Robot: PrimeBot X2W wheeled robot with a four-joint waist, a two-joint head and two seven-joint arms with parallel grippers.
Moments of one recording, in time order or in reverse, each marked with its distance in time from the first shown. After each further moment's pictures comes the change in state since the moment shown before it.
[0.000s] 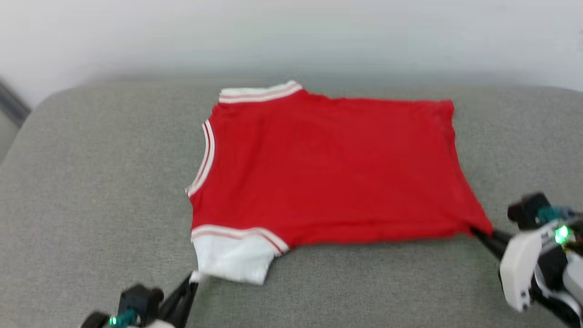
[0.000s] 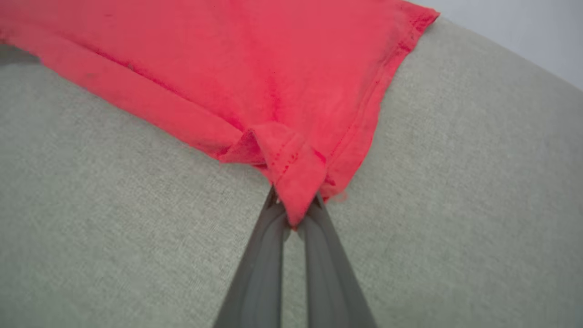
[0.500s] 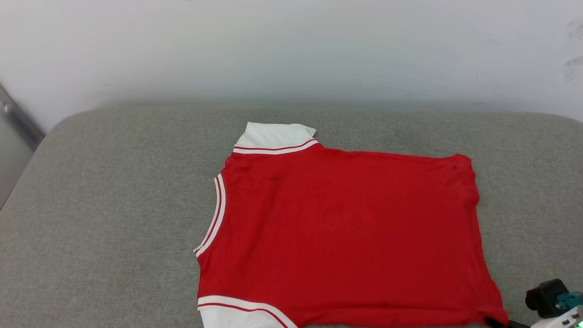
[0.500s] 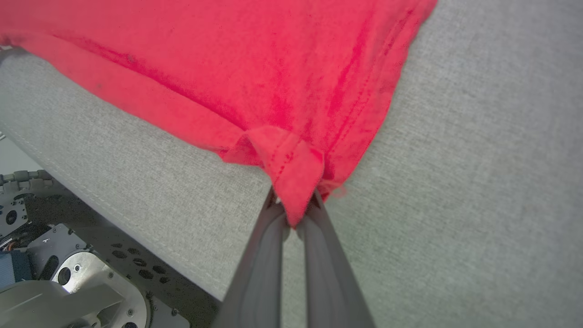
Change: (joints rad) left arm 0.277 0.032 -0.054 -0.145 -0.062 0.106 0.025; right arm 0.429 -0.088 -0.169 -0.204 0.028 0.000 0.055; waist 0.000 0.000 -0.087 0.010
